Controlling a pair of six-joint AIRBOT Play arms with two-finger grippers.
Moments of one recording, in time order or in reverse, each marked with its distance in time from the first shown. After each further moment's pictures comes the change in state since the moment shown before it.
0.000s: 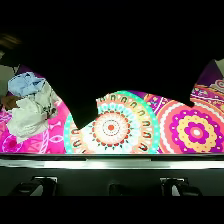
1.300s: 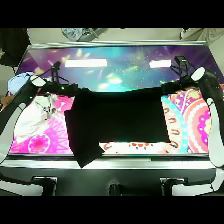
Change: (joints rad) left arm -0.077 -0.830 -0.472 -0.107 0.076 -0.037; right arm -0.001 -1.017 -0.106 0.114 0.116 0.248
